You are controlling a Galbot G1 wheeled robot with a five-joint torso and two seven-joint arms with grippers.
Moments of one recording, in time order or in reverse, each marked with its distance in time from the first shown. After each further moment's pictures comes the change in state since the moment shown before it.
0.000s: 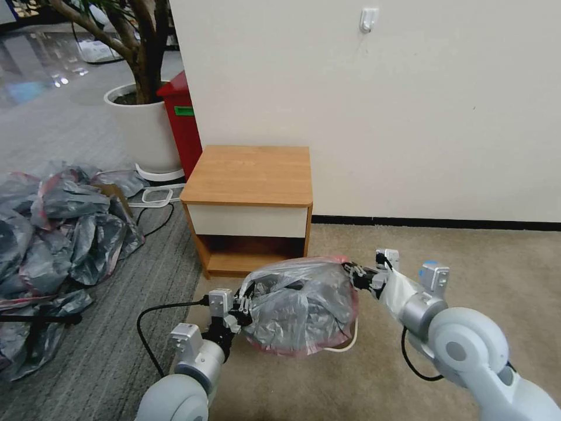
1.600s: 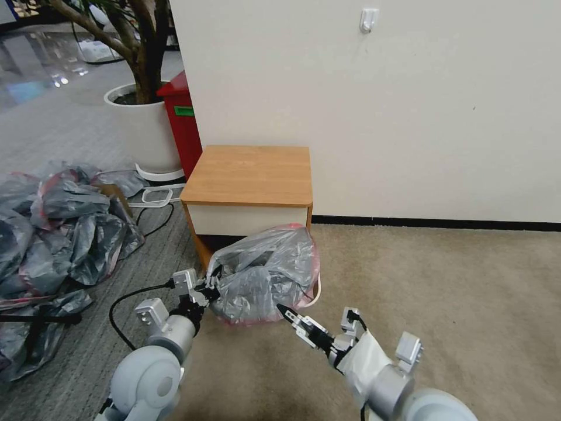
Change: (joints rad) left arm -0.082 0.044 -0.142 0.036 -0.274 0.032 -0.086; right arm -0.289 0.303 -0.198 0.082 0.198 0.145 -0.025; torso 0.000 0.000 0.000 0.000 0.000
